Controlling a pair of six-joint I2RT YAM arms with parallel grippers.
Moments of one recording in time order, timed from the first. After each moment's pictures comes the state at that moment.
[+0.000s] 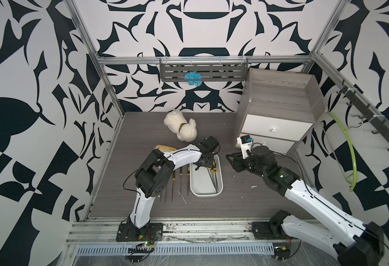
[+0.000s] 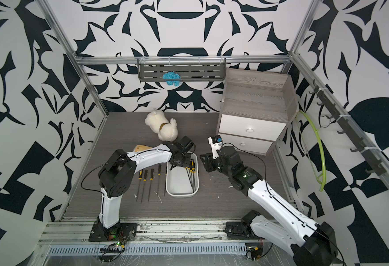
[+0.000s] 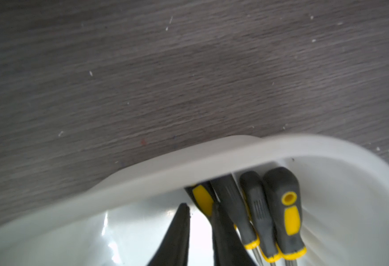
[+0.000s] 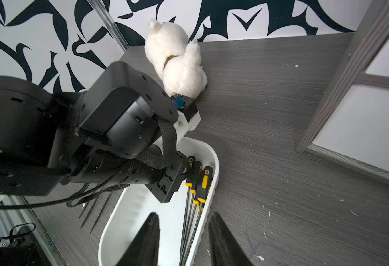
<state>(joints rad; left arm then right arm) -0.82 2.04 1.46 -0.65 -0.10 -0.54 0.58 0.96 0.74 -0.28 -0.11 0.37</state>
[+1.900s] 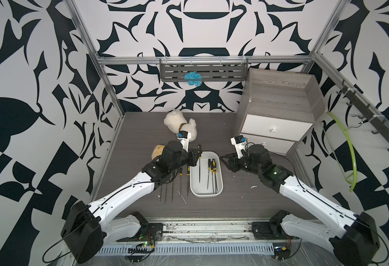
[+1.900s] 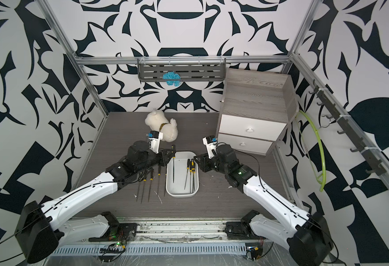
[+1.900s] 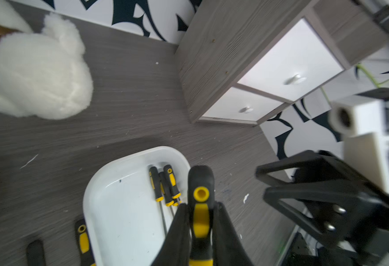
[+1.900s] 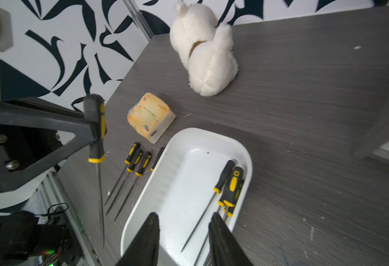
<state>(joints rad) -0.74 1.12 0.79 -0.01 0.14 -0.59 0.58 1.07 0.73 -0.17 -0.31 0.41</state>
